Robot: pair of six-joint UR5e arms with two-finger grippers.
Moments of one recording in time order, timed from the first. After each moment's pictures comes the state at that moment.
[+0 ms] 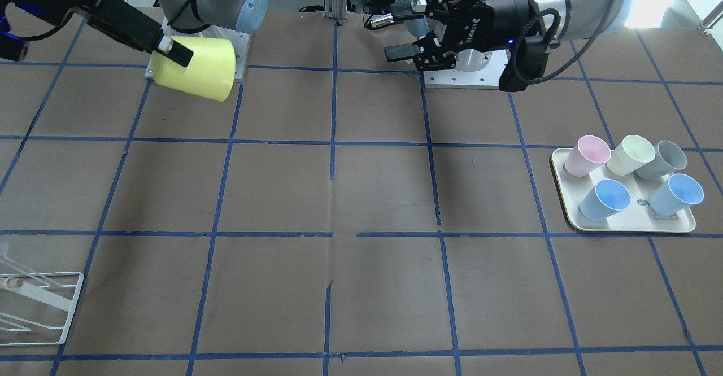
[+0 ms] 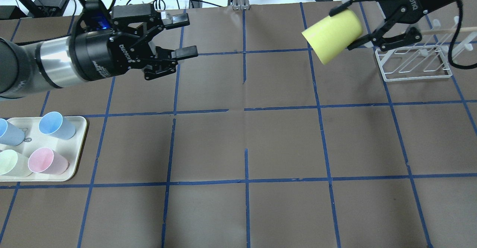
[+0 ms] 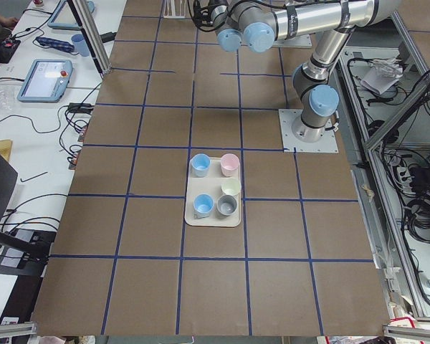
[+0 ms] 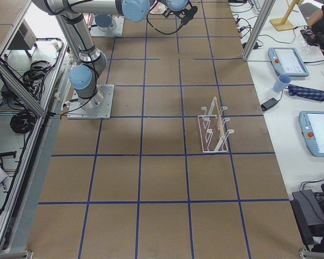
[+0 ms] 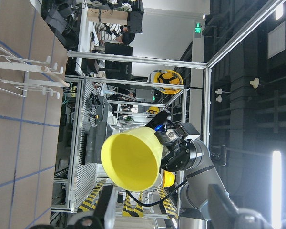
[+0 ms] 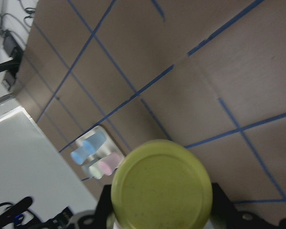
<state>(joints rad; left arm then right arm) -1.28 -1.47 -1.77 -2.53 0.13 0.98 1.27 -1.62 1.48 -1.21 -0.92 0.21</state>
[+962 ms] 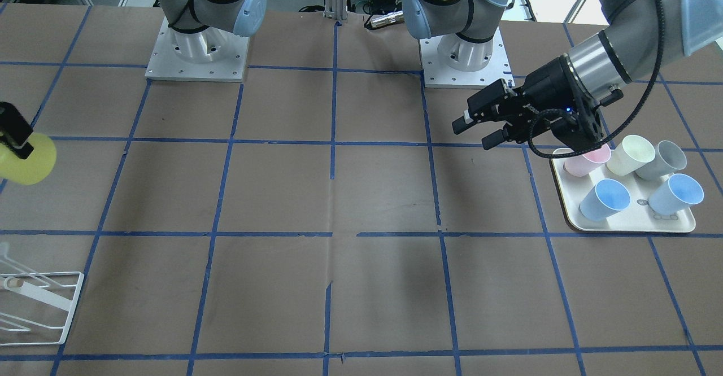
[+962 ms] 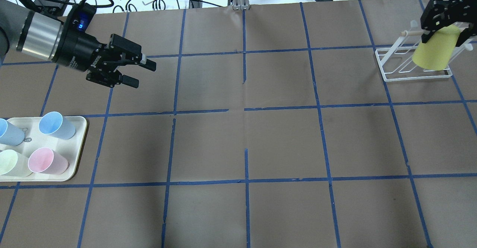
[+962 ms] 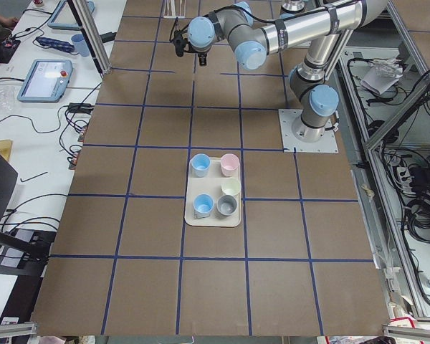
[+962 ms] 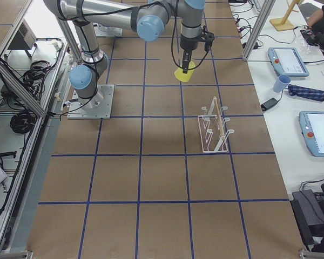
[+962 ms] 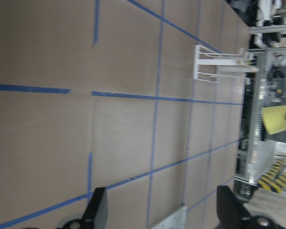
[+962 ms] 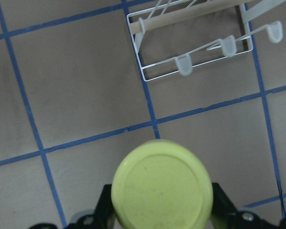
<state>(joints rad) -1.32 -1.58 -1.75 -1.53 1.07 0.27 1.19 -1.46 1.49 -1.68 -1.63 -0.14</state>
